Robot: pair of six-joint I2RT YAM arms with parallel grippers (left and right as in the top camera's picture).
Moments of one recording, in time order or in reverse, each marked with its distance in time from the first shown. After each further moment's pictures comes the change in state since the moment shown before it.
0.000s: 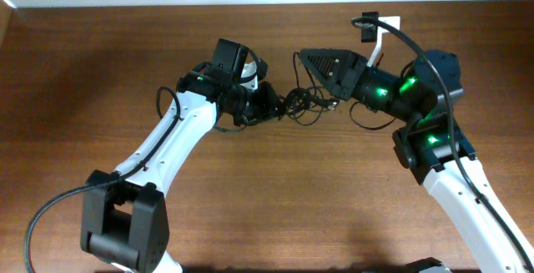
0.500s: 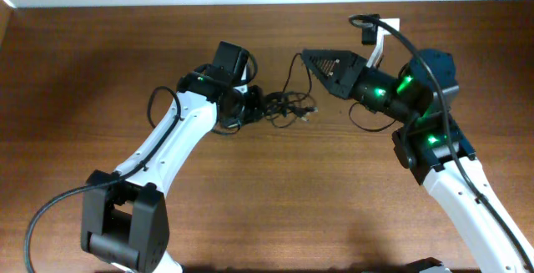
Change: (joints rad) left arm 0.000 0.000 0.000 -0.091 -0.370 0.000; right arm 0.000 0.000 0.001 -0.110 0.082 -0.031
